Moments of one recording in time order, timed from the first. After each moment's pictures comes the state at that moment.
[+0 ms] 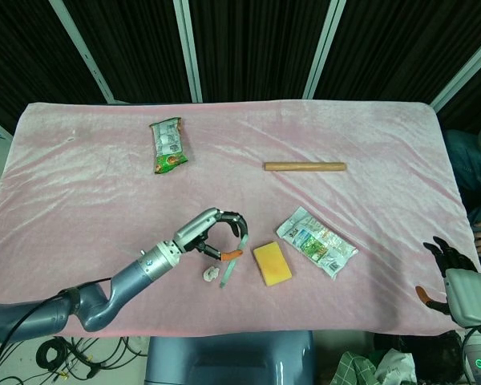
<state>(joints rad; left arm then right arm) -0.91 -1.58 -0.16 -1.45 1.58 0.98 -0.99 0.09 -1.04 0.04 -1.70 -1.39 1.33 0.00</state>
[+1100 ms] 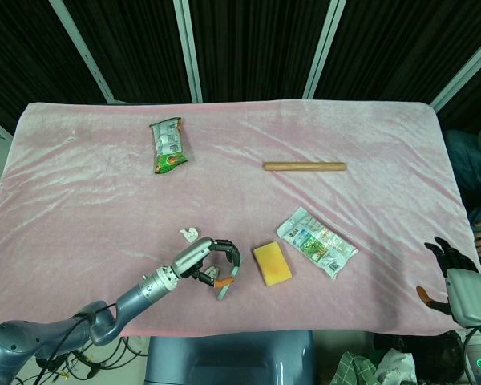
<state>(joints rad) -0.81 -1.88 0.05 -0.95 1.75 1.29 -1.14 0.09 -1.03 0.04 -1.71 -1.38 1.32 0.02</state>
